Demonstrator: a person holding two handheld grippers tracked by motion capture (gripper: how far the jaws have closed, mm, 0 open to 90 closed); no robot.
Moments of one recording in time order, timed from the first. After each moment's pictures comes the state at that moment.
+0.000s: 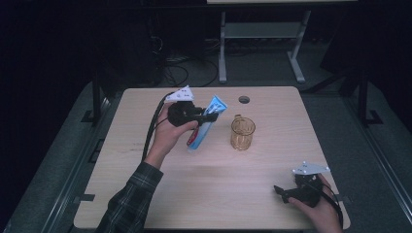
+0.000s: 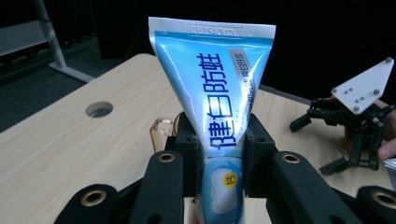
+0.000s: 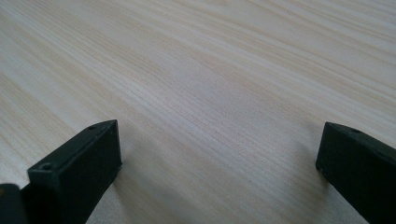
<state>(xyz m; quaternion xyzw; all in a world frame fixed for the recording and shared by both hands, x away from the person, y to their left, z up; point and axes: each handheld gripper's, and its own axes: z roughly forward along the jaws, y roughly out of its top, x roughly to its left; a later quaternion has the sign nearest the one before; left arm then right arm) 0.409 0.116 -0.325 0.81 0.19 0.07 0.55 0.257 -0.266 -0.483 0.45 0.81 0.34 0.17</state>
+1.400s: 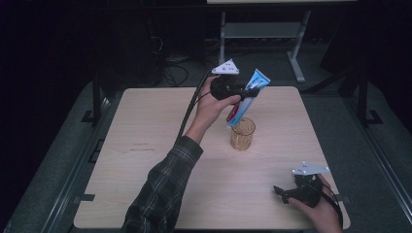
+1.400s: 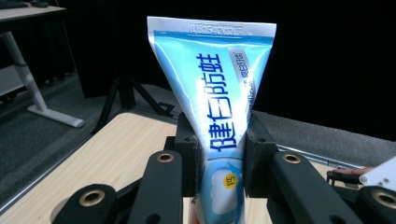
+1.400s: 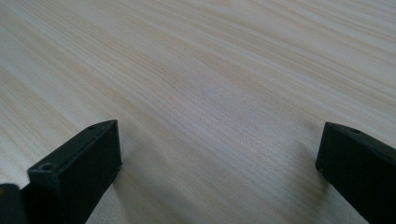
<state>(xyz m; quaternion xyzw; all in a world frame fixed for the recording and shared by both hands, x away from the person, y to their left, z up) 0.461 0.005 -0.292 0.80 0.14 0.07 0.58 0.257 -0.265 -0.483 0.44 0.81 0.34 0.17</state>
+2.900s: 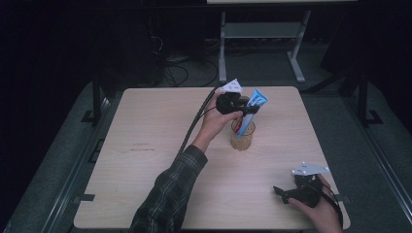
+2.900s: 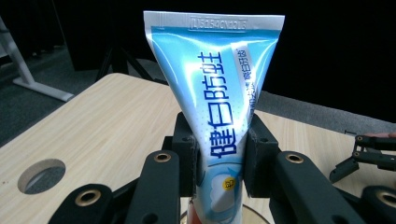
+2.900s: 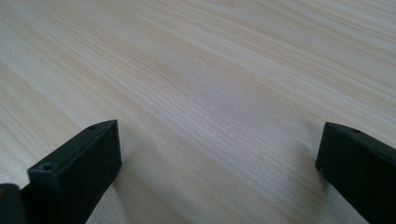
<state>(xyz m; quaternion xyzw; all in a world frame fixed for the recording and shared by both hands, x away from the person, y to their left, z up) 0.472 -0.004 -0.364 0.82 0.15 0.05 0.55 0.257 -0.265 -0.483 0.44 0.81 0.34 0.17</state>
